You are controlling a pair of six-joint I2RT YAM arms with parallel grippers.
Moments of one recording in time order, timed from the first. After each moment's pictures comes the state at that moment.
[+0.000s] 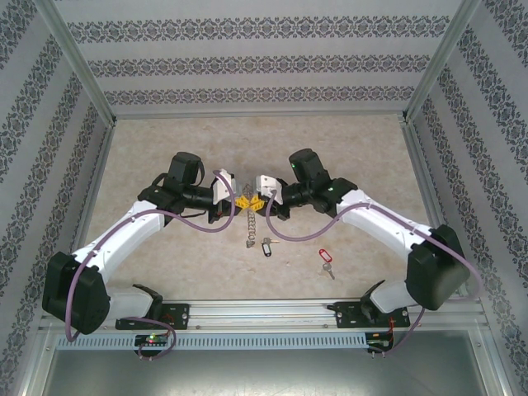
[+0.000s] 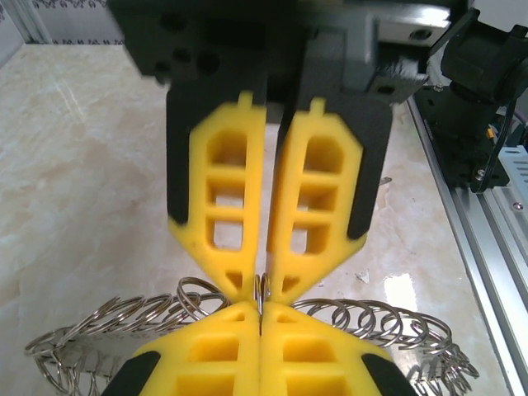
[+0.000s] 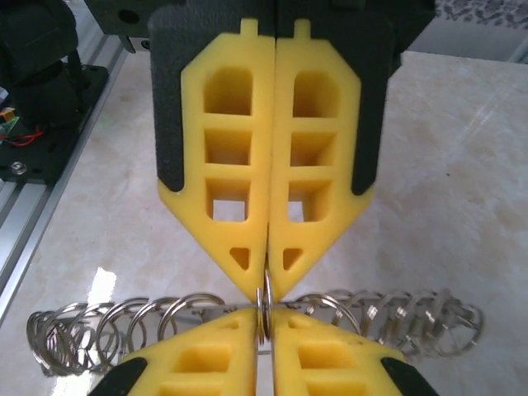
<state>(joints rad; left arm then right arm) -0.39 1.28 0.93 -0.37 0.89 0.65 0.62 1.42 1.04 -0.30 -0.76 -0.65</state>
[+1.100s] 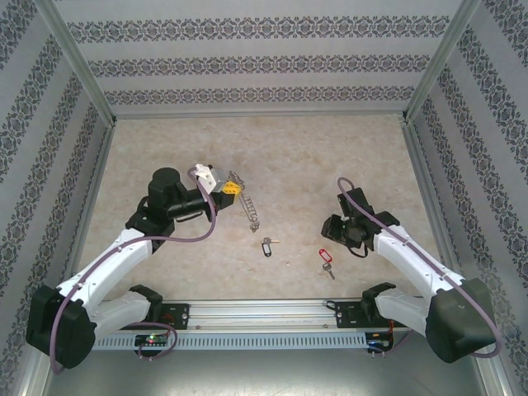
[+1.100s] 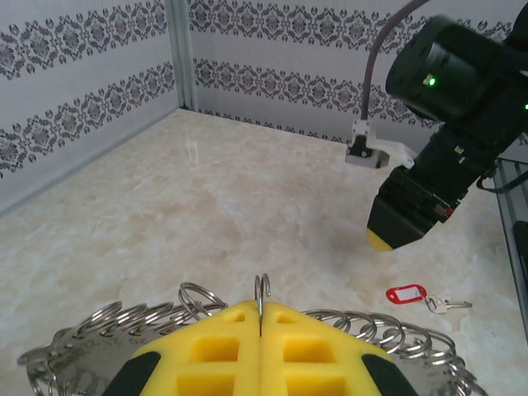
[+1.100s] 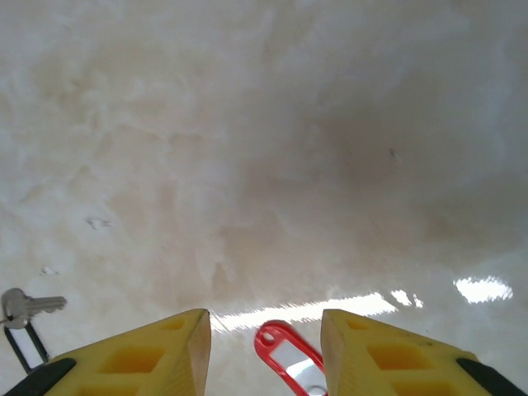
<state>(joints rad) -0.39 1.04 0.69 0.12 0.68 0.15 0.34 1.09 0.61 -0.69 -0.09 0.72</state>
